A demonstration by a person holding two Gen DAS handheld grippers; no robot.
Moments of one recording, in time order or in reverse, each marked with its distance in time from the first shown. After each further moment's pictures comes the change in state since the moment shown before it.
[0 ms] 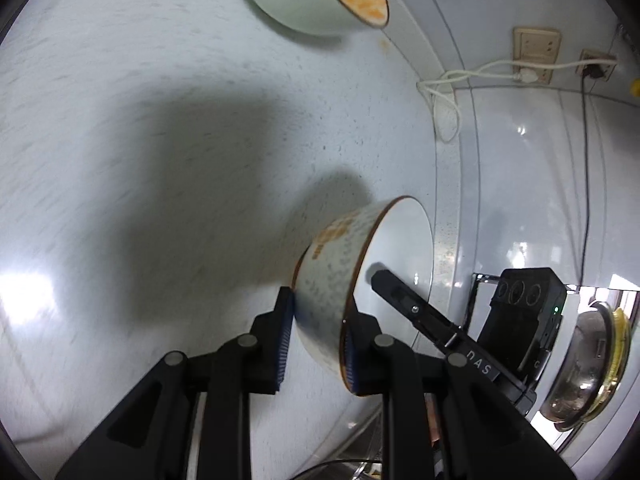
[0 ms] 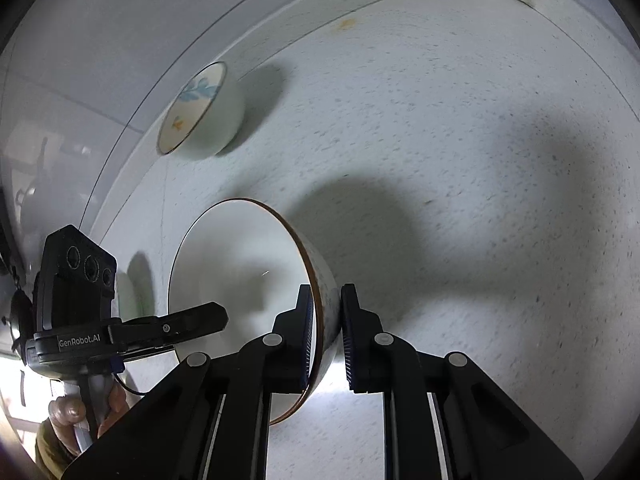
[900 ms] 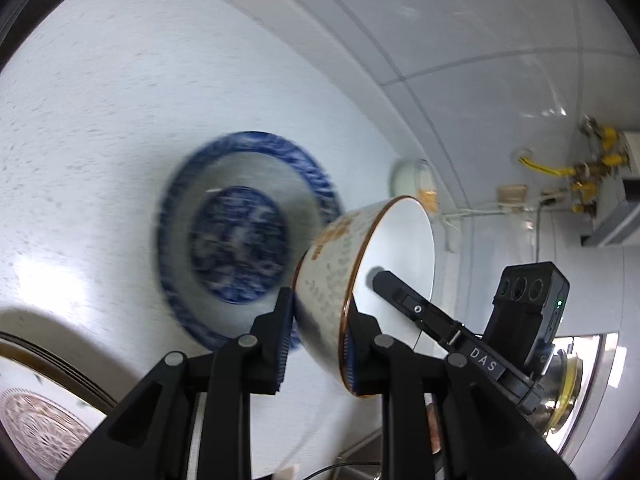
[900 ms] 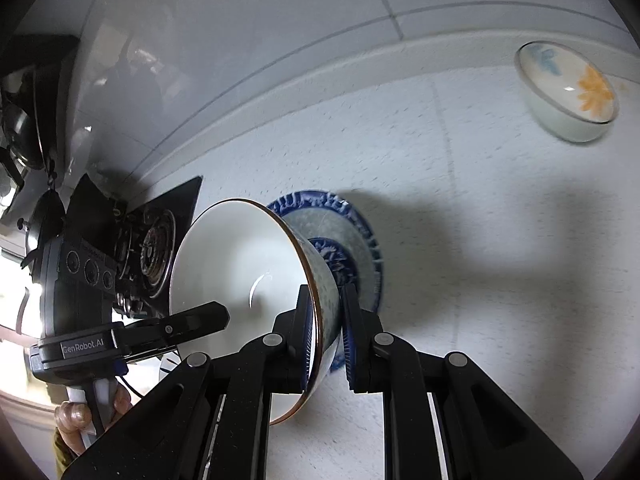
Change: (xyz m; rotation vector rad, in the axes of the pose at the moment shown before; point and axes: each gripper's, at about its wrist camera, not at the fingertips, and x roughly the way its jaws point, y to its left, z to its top) left arm -0.285 0.159 -0.040 -0.151 -0.318 0.042; right arm 0.093 0.286 -0.056 -0.292 0.122 0.134
